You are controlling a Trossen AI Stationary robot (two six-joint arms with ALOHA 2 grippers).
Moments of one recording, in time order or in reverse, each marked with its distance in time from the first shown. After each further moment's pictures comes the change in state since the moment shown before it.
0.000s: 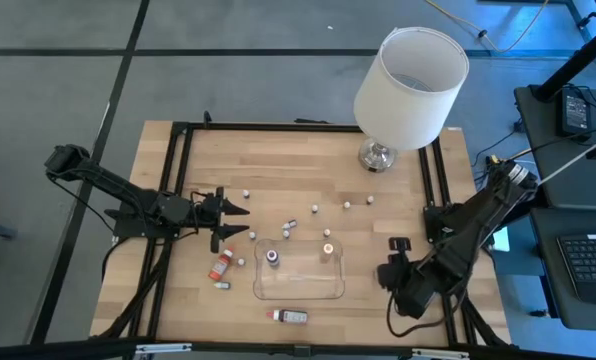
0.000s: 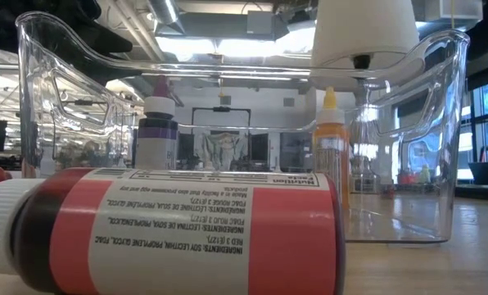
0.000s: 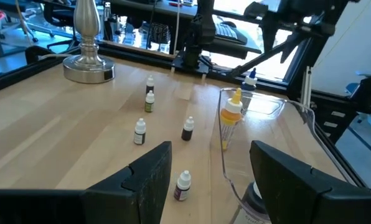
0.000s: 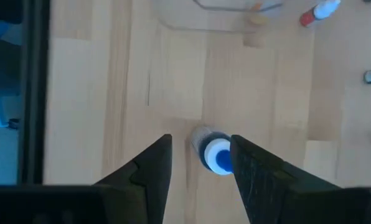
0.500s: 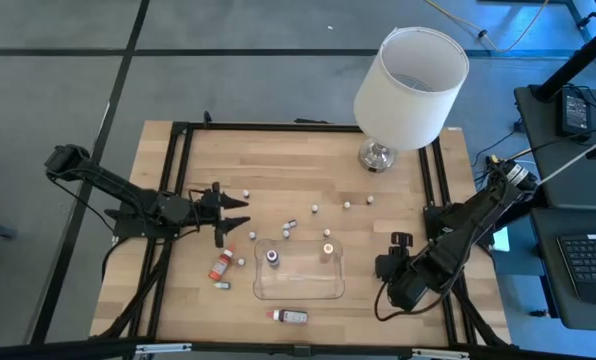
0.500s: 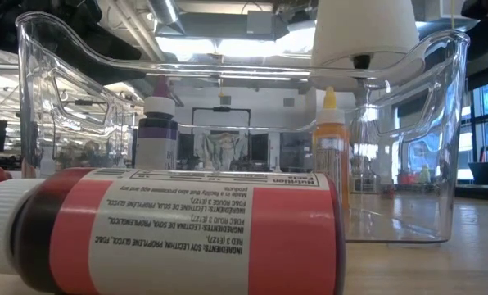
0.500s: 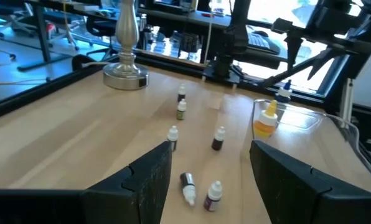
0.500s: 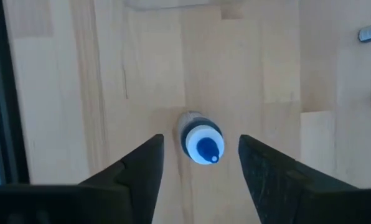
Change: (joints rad) left arm 0.000 0.000 0.000 0.000 -0.142 0.000; right arm -0.039 0.002 -0.032 -0.036 -0.025 0.101
